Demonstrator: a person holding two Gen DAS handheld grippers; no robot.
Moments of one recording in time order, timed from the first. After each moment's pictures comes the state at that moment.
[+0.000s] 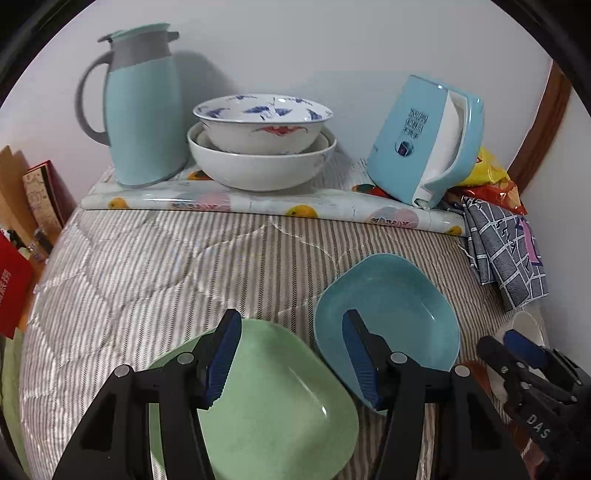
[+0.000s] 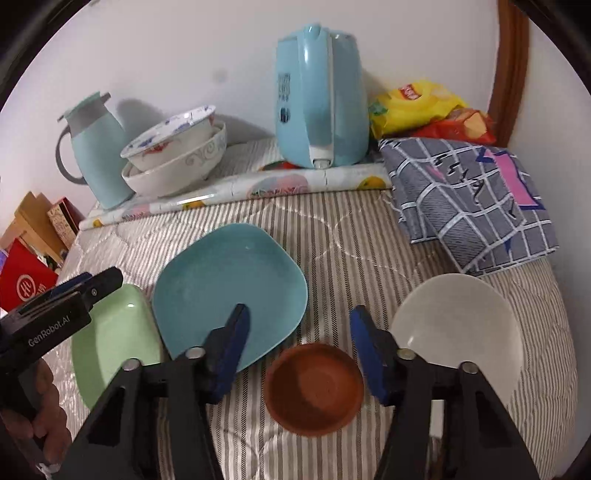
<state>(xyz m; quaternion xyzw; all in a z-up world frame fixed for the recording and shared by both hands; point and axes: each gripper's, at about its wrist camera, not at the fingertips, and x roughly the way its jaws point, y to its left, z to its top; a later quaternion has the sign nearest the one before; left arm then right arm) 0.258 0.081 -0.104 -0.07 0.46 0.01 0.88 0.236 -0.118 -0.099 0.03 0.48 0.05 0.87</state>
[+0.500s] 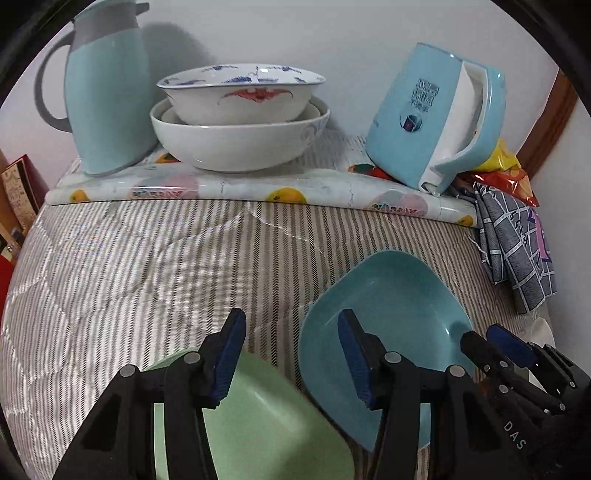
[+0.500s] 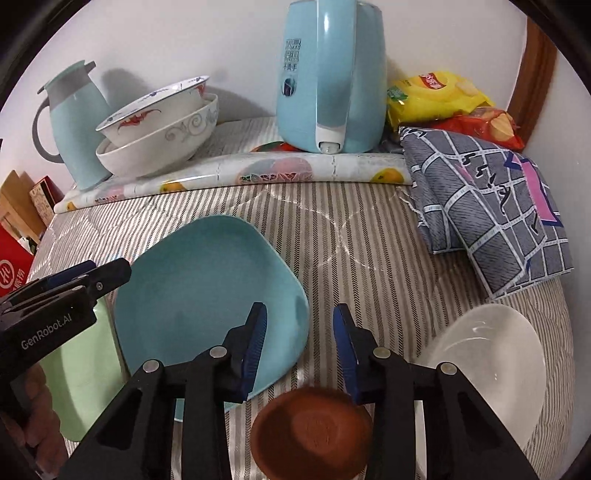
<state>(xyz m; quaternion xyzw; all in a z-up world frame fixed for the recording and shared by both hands) 0.295 0.068 -0.137 -0.07 0.49 -0.01 0.87 0.271 -0.103 -0.131 -0.01 0.50 0.04 0.86</state>
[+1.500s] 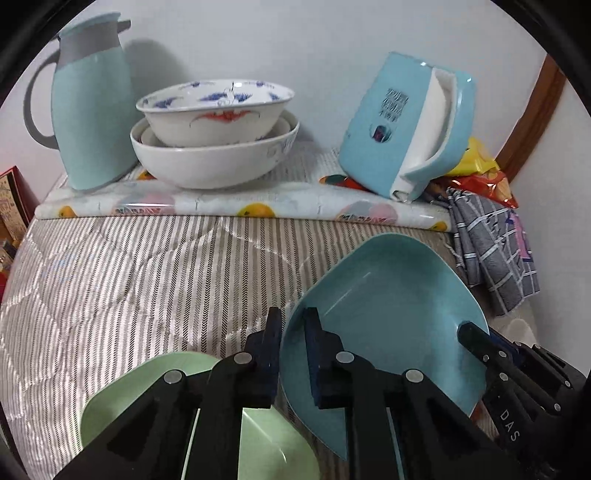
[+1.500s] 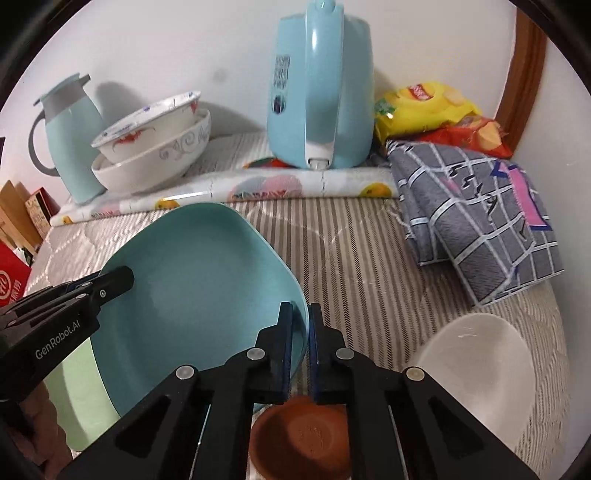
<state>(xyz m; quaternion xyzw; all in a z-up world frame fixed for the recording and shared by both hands) 0.288 0.055 -0.114 -0.08 0.47 -0.04 0.88 0.263 -0.109 -0.110 0.00 0.48 0.02 0.88</state>
